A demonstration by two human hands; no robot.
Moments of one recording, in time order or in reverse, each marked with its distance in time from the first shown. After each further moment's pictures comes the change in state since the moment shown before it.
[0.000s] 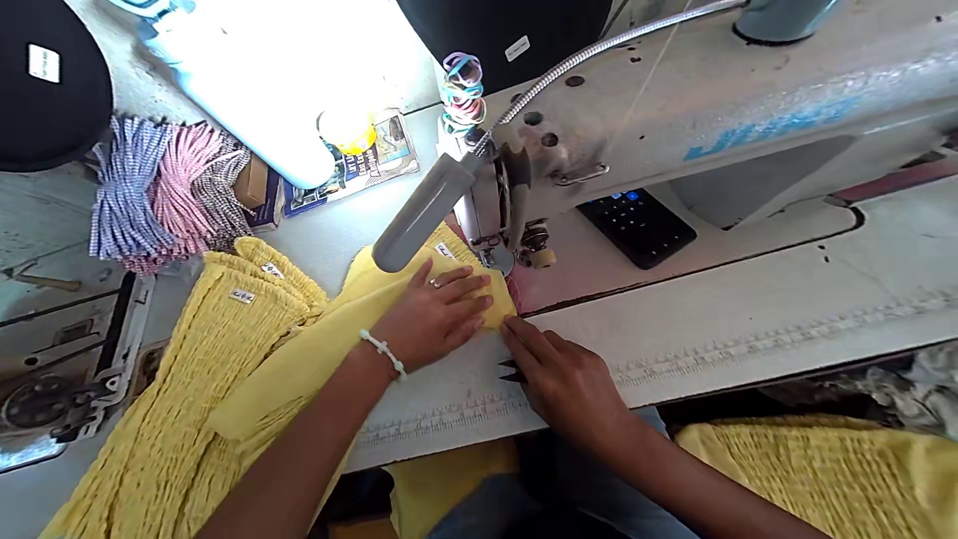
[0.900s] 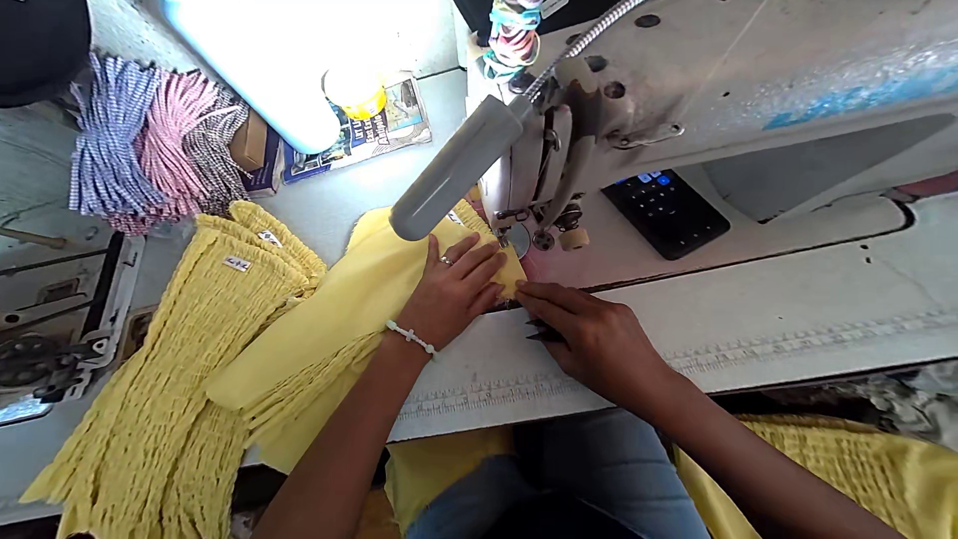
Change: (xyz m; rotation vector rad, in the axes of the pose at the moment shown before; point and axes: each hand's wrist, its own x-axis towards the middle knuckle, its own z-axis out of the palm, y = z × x) left_hand 0.009 0.008 0.036 0.025 0.289 -0.157; right_hand 0.019 0.038 -0.008 0.241 -0.136 -0.003
